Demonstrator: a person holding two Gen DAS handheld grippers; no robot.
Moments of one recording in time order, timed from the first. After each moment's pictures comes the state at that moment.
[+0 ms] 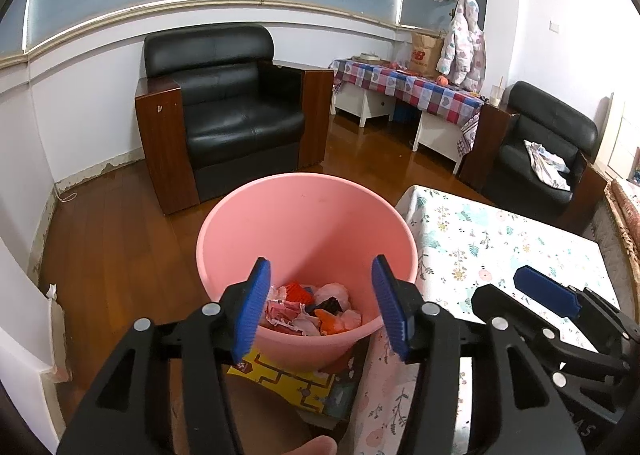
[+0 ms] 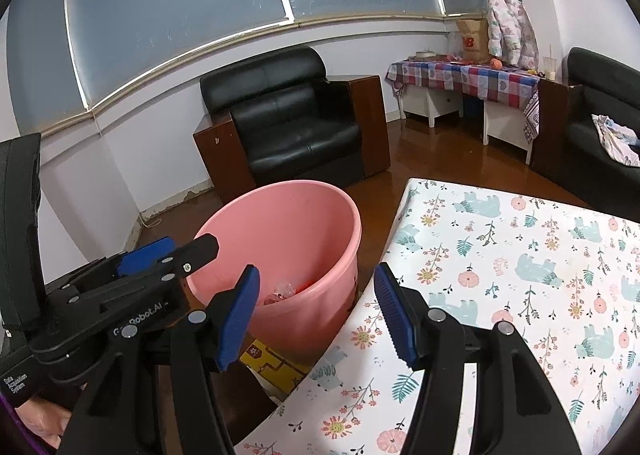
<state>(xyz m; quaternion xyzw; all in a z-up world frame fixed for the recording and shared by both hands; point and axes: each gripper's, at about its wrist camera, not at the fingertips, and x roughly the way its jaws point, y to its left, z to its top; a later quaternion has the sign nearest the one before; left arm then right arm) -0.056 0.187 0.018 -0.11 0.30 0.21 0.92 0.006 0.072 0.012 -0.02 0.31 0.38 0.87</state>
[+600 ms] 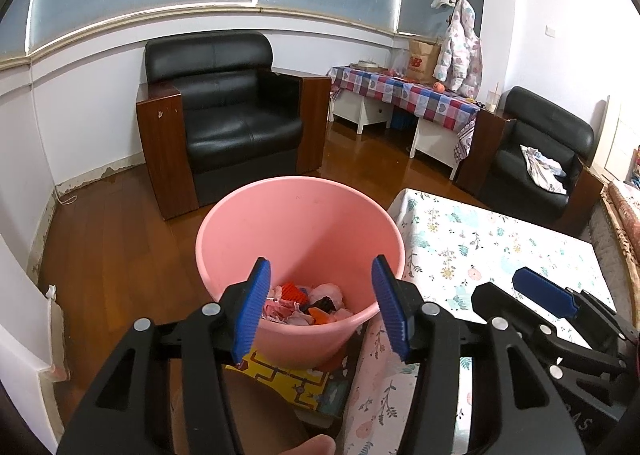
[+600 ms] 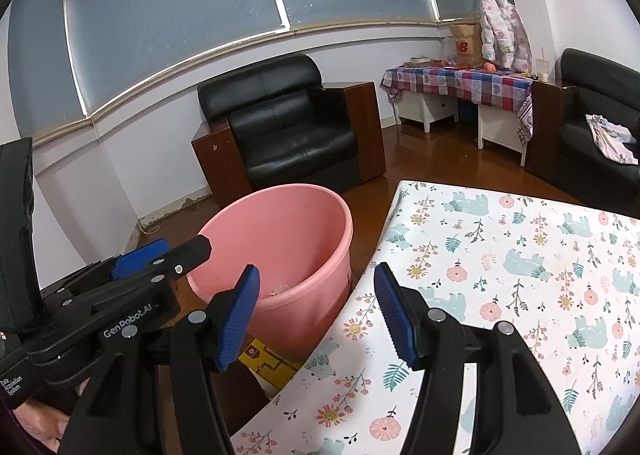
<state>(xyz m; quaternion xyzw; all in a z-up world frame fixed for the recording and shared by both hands) -0.068 0.174 0.023 -0.11 0.29 0.22 0.93 -0.001 0.058 0.016 -0.01 0.30 0.38 0.88</state>
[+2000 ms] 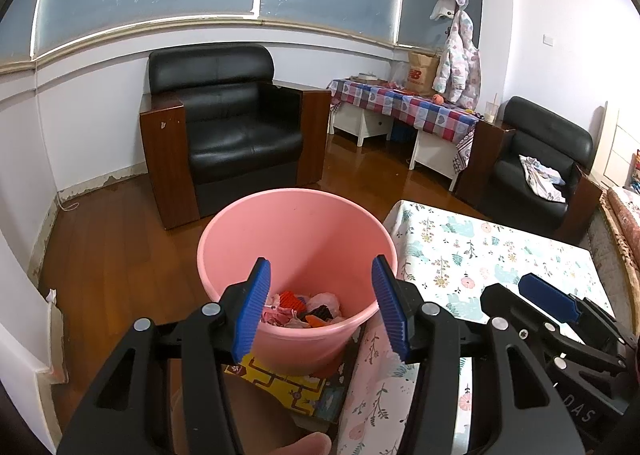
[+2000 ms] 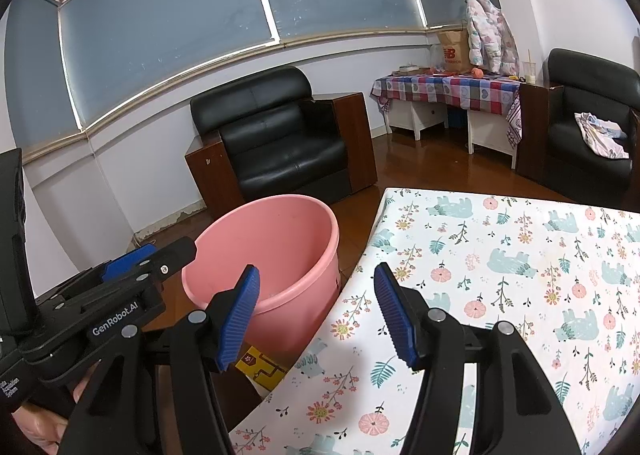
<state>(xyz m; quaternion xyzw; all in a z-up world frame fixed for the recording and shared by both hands) -0.075 0.168 0.034 -0.11 0.27 0.22 0.93 -0.008 0.042 0.020 0.00 0.29 0.36 0.89</state>
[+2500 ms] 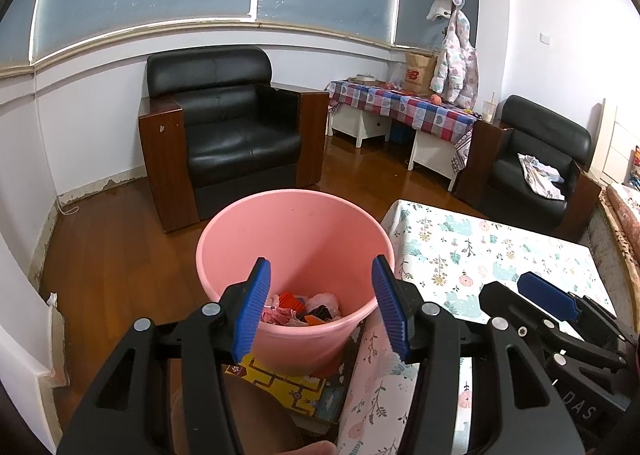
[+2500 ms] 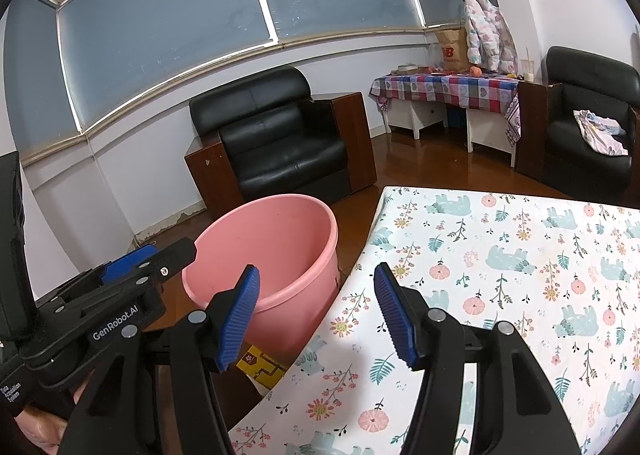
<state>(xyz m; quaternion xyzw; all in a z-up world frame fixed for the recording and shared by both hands) -0.075 0.165 0.035 -0.11 0.27 0.22 0.93 -0.008 0.038 0.021 0.01 0.29 0.36 0.89</state>
